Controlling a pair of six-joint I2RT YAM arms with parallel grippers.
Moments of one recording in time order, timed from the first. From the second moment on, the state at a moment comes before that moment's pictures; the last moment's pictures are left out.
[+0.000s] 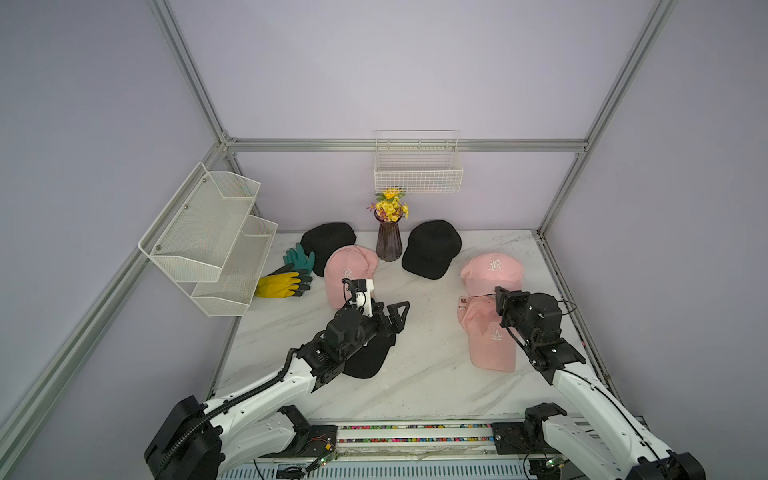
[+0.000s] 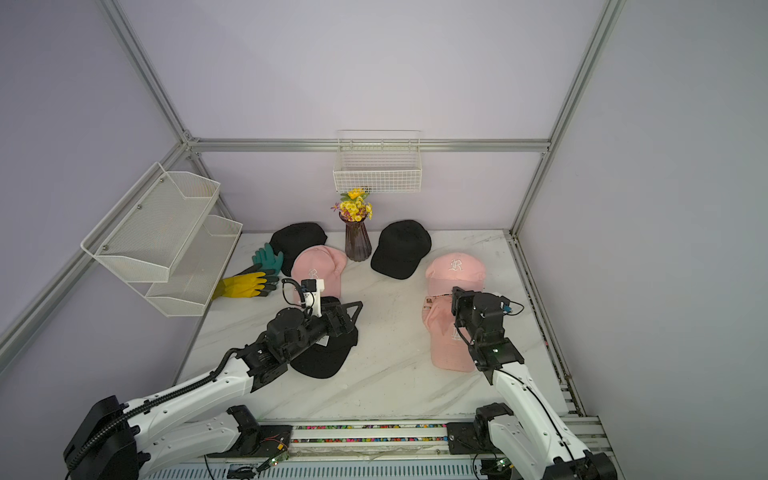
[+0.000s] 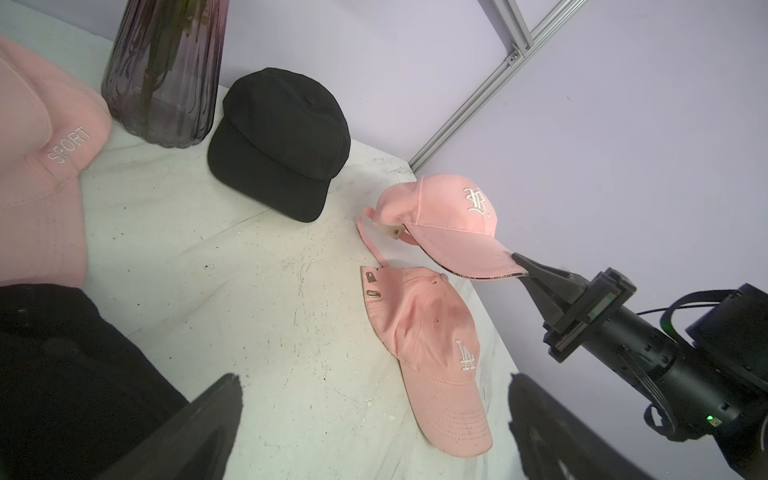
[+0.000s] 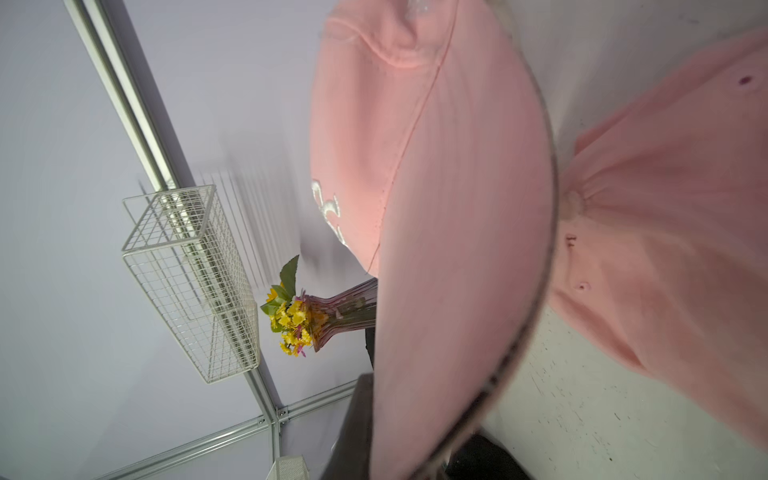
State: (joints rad) left arm -0.74 1.06 0.56 0.28 -0.06 -0.73; right arm 0.16 0.84 0.51 0.04 0.02 1.62
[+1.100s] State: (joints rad) left arm -0.74 1.18 0.56 0.33 -0.02 -0.79; right arm 0.16 0.29 0.33 -0.55 -0.06 1.70
